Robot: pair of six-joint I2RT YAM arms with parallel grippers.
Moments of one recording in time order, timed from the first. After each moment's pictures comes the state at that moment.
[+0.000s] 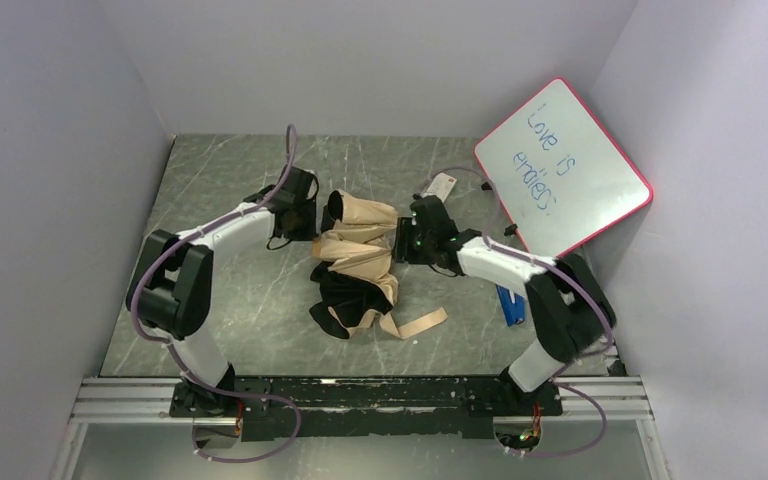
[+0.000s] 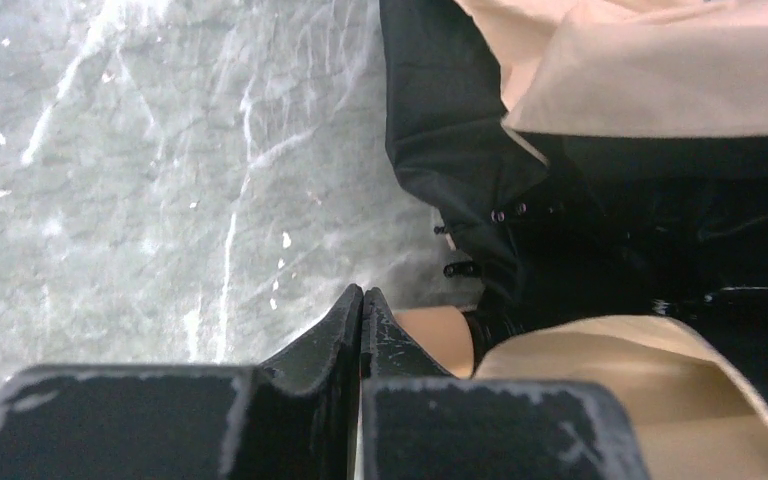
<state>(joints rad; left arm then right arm) -0.42 1.74 1.14 -0.37 -0.07 -0.38 0.58 1.65 0.91 -0.11 -0.03 0.52</state>
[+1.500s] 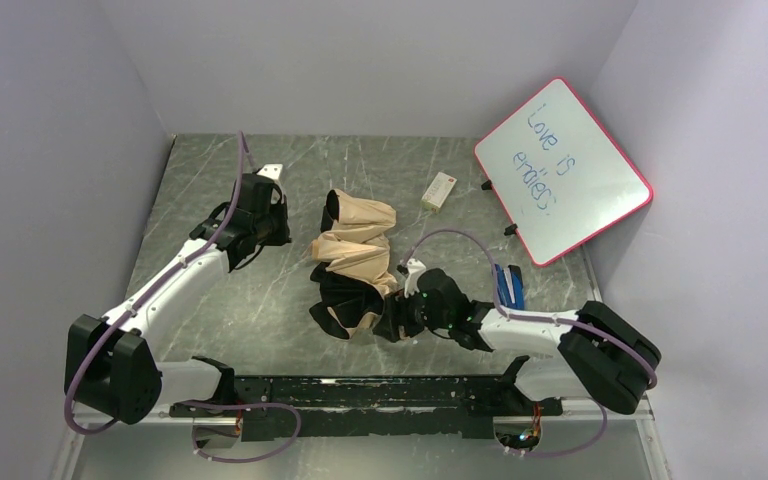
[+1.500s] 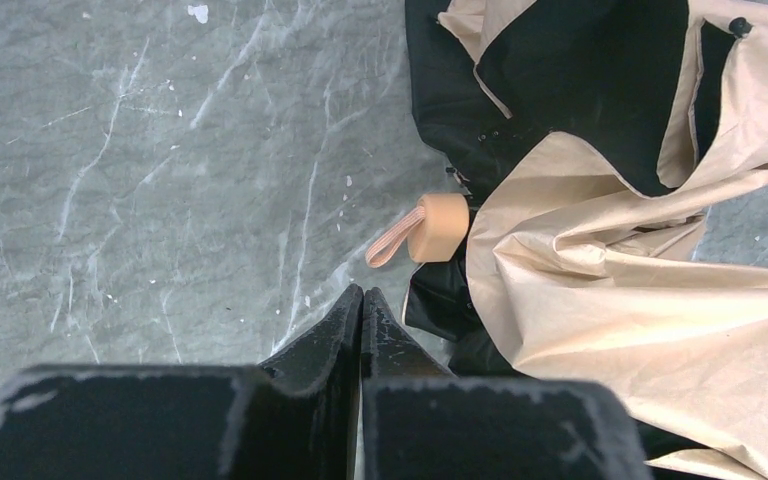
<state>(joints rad) -0.37 1.27 0.95 -0.41 -0.10 -0.31 0.87 1.28 0.36 0.28 -0.22 0.49</state>
